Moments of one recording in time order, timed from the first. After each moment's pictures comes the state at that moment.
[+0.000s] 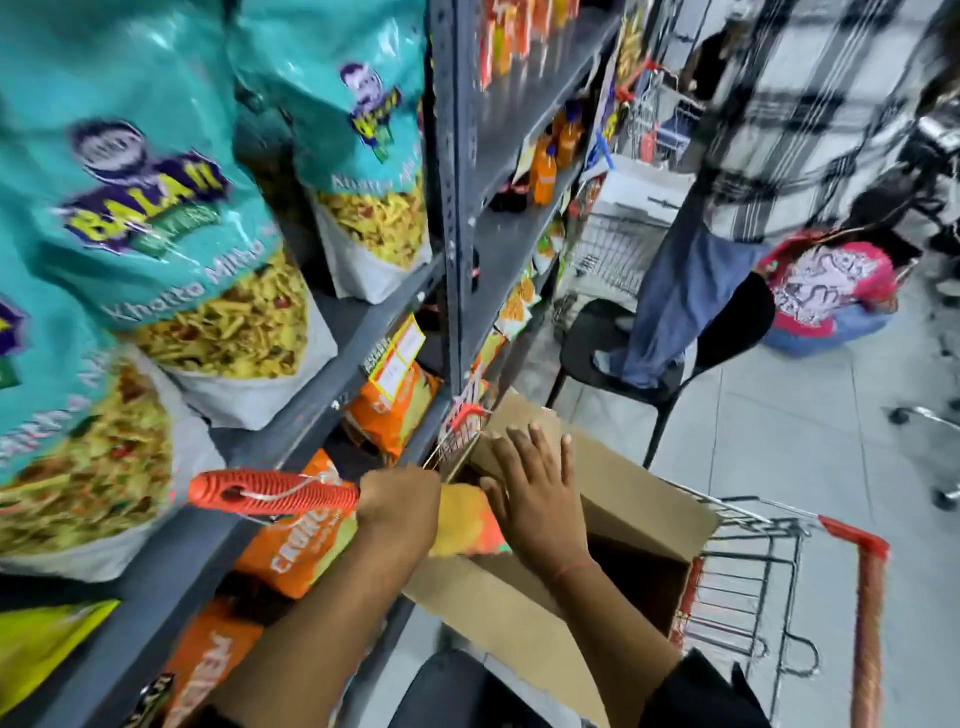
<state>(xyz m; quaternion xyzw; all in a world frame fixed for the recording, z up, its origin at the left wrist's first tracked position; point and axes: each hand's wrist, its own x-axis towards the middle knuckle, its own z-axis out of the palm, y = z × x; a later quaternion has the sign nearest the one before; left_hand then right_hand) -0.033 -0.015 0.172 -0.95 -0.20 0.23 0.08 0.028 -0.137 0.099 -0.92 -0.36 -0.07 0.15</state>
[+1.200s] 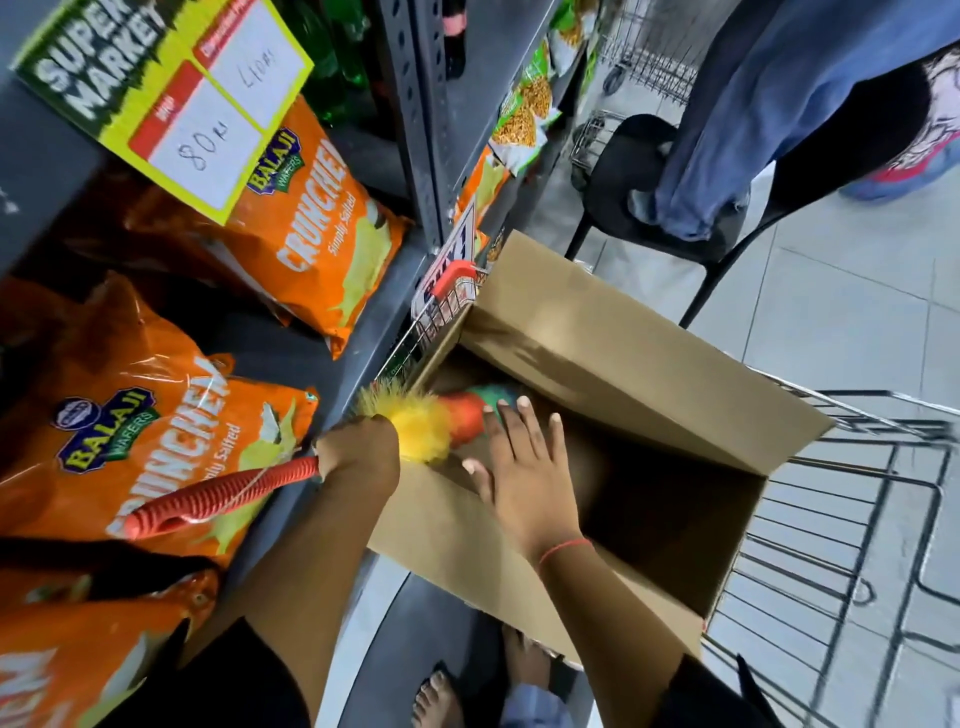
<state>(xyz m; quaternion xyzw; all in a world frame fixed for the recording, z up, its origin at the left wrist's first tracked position) 0.002 0.024 -0.098 -0.89 -0.29 0.34 0.04 0.033 -0.137 -0.116 -0.93 -0.33 0.05 0.12</state>
